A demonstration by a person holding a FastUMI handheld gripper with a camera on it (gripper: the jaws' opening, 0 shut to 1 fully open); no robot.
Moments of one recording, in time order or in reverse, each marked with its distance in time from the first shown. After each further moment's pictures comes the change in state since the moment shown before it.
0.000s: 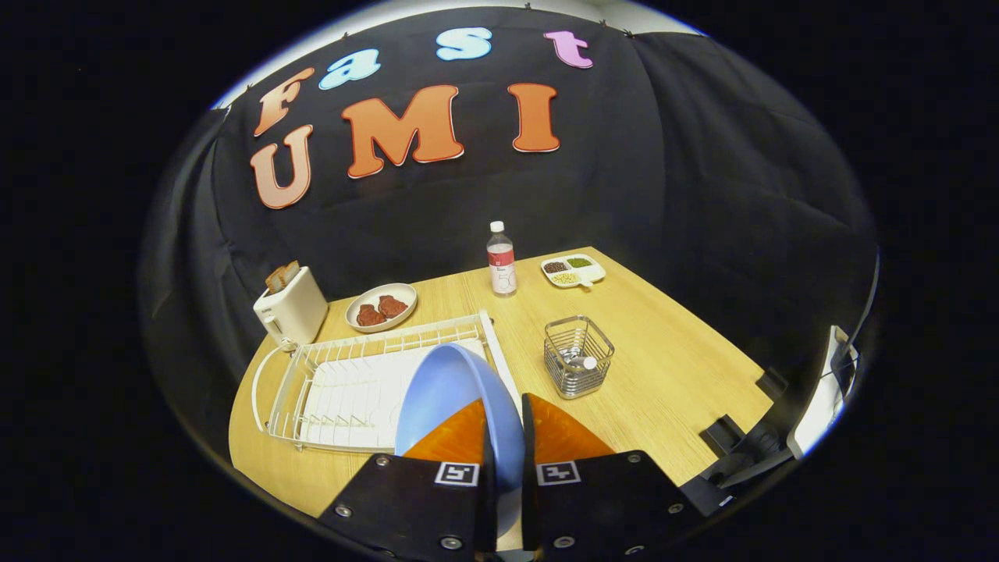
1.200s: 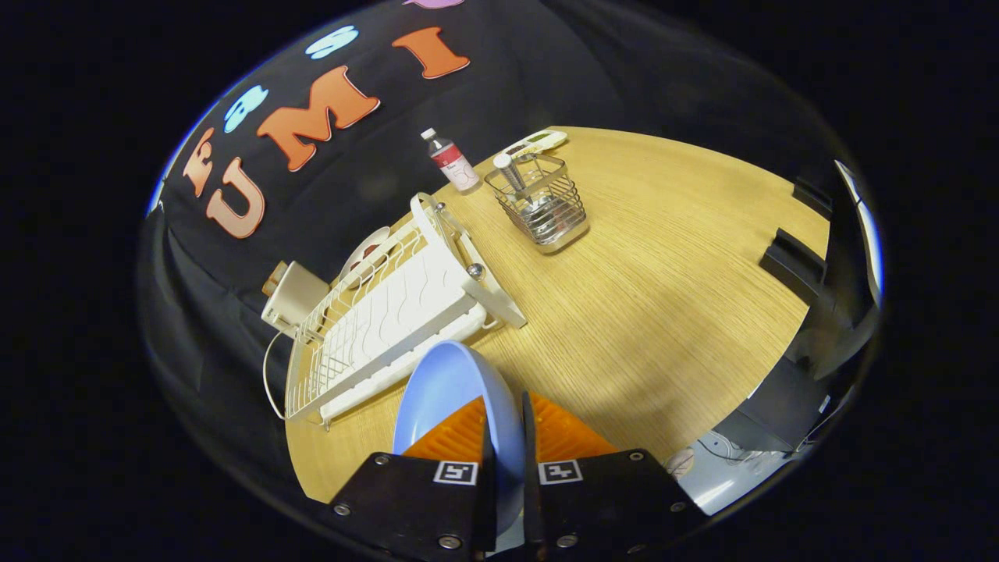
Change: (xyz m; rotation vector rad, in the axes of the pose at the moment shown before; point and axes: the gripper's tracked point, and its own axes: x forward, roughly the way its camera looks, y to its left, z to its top) arm 0.021 -0.023 -0.139 0.363 0.310 0.100
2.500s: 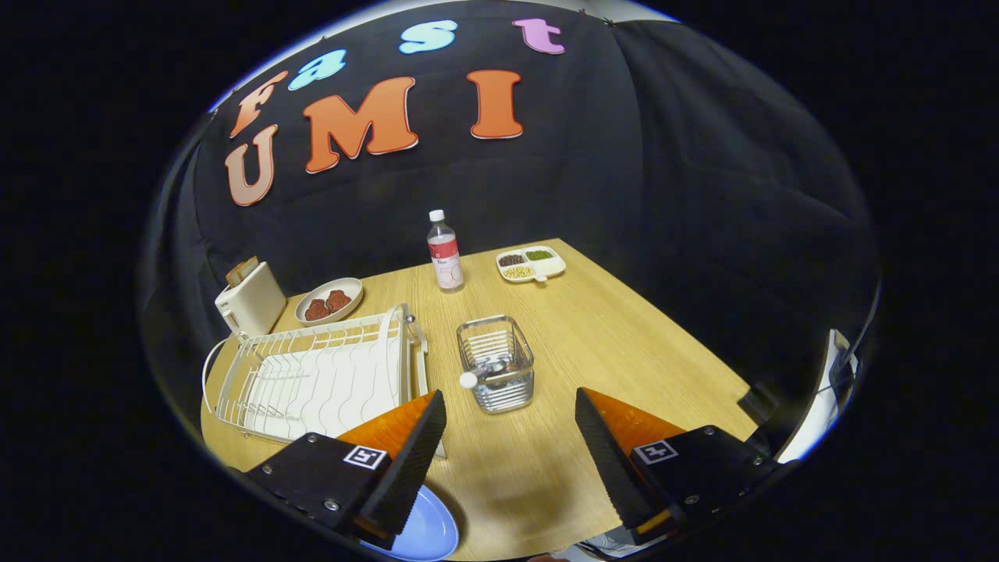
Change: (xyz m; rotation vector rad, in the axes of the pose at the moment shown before) arm -0.012 -0.018 0.190 -0.419 -0.329 -0.147
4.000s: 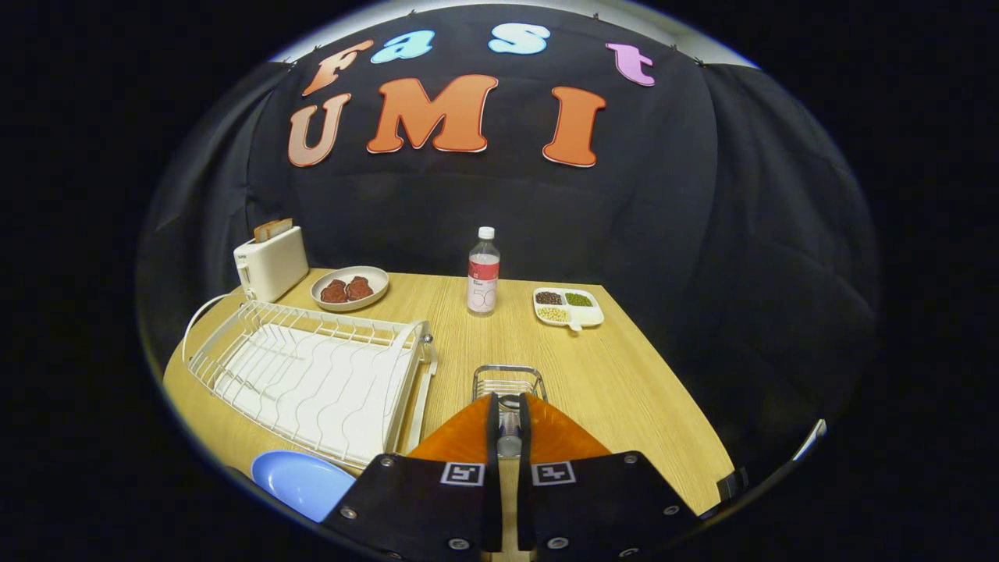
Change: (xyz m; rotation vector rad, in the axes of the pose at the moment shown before) arm 0.027 0.017 0.026 -0.216 -0.090 0.091
